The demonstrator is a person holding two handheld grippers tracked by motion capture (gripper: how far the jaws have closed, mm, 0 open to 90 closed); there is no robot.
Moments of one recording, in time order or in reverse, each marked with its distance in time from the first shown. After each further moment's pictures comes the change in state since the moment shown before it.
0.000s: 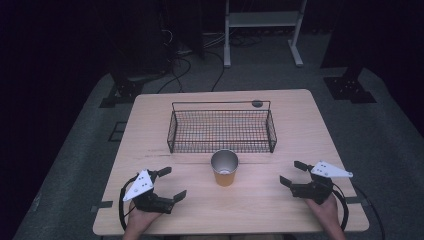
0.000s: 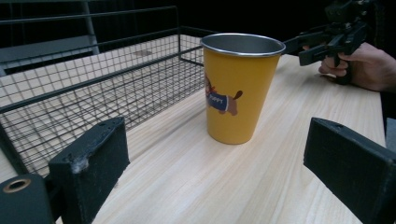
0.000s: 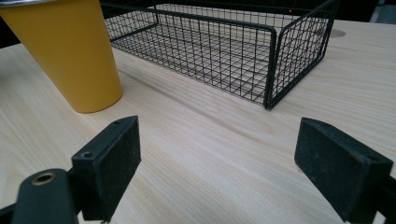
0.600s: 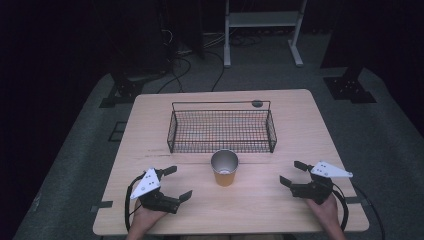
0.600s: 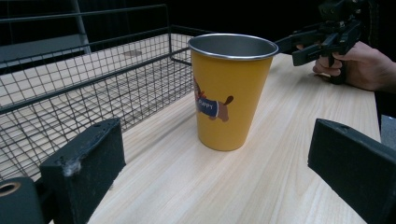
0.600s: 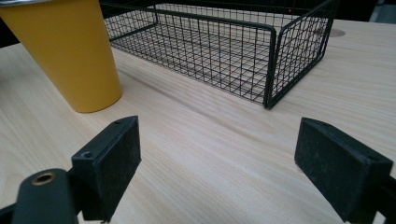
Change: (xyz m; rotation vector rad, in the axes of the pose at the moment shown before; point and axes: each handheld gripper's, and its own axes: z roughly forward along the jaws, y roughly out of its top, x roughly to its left) left arm -0.005 0.005 0.015 0.016 -0.023 0.012; right arm 0.000 0.000 0.000 0.002 -0.002 0.002
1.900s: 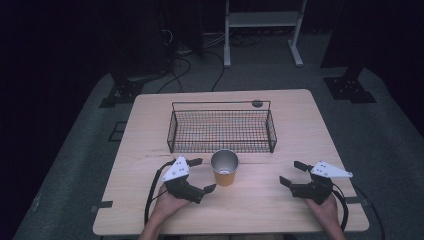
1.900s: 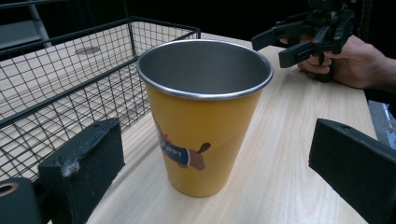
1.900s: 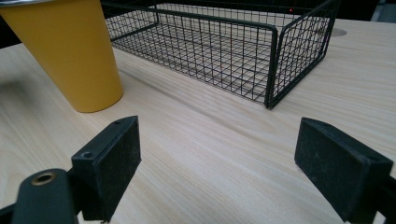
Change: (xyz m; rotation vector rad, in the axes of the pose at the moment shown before) left arm -0.006 0.024 0.070 0.079 -0.116 0.025; right arm 0.000 0.000 0.000 0.001 0.004 0.002
